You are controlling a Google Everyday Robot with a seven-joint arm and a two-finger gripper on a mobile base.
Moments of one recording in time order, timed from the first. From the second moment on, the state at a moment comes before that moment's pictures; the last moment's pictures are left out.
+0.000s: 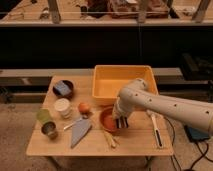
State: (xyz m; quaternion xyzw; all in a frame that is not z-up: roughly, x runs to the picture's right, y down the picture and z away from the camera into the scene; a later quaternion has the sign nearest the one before) arm 0.072 0.144 0.799 -0.12 -0.28 -0.70 0.64
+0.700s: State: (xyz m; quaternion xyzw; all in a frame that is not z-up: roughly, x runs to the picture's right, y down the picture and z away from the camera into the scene) arm 0.040 0.121 0.812 -0.10 -0.29 -0.72 0.63
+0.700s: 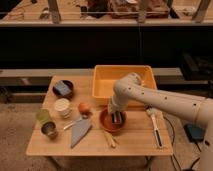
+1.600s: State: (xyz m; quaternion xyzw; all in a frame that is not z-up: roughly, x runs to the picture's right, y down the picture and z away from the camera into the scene) arm 0.012 0.139 0.777 -0.06 -0.32 -0.73 0.60
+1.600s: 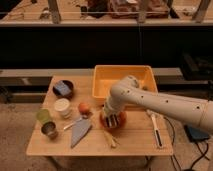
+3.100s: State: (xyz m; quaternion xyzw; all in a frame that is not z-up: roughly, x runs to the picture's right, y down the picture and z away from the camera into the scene) arm 0.081 0.170 0.784 -0.13 -0.29 -0.70 0.63
